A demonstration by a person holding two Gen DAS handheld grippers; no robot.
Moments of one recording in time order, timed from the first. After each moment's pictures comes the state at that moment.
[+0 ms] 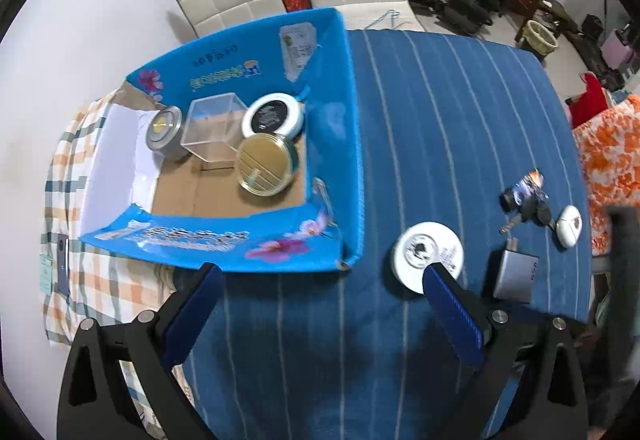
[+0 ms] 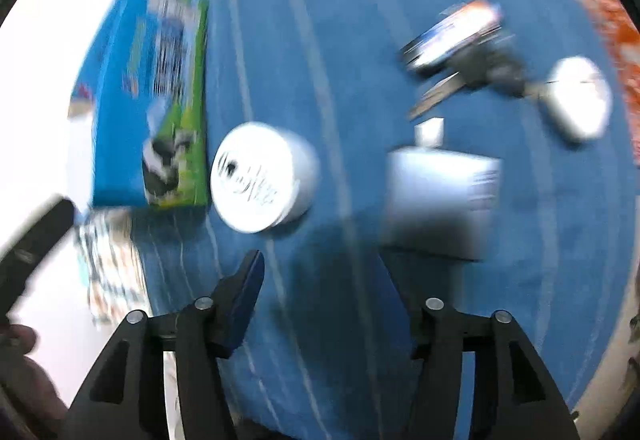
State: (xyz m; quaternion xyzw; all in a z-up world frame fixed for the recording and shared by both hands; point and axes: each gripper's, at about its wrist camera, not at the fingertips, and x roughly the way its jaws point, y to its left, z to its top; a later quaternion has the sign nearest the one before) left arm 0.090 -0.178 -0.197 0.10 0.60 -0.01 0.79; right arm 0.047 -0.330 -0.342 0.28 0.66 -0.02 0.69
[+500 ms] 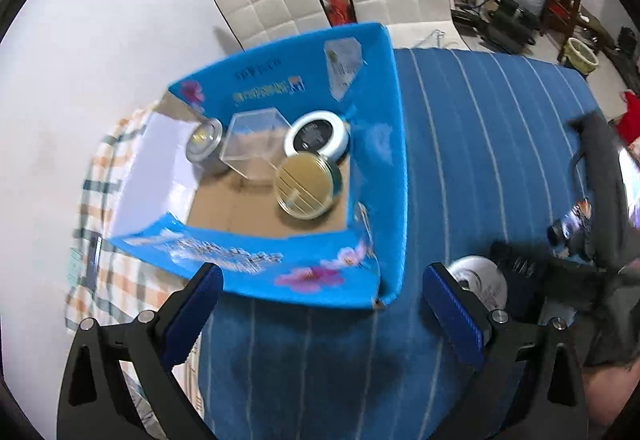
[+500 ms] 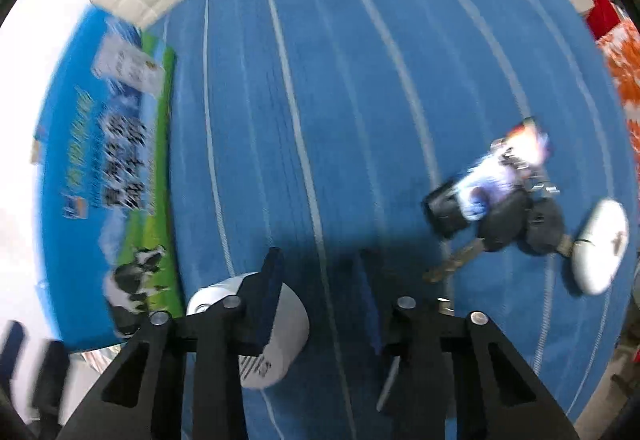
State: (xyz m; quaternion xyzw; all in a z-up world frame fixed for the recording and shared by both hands) left arm 0.098 -0.178 -0.206 0.13 0.55 0.08 0.82; right arm 0.170 -0.316 -0.376 0.20 0.67 -0.03 0.72
